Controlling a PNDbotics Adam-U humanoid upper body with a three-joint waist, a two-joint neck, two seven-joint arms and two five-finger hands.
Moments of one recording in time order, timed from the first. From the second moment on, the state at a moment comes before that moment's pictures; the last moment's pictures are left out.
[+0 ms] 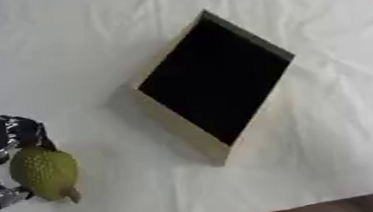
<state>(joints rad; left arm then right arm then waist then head) -0.45 0.92 -0.39 -1.86 -0.61 -0.26 -0.42 -0.54 -0.51 -0.10 -1.98 0.17 -0.20 -0.62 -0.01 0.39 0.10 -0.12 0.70</state>
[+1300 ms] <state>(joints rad) -0.62 0.88 -0.27 -1.99 -0.70 -0.31 -0.26 -0.55 -0.51 -0.09 -1.98 0.16 -0.21 -0.61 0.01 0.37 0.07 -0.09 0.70</state>
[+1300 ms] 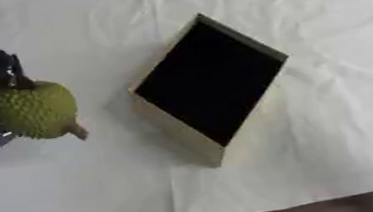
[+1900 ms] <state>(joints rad) -0.89 0.62 -0.31 -1.94 -0.86 -0.34 -0.35 -0.59 -0.50 -0.09 -1.98 0.15 -0.22 -0.60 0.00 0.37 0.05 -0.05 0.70</state>
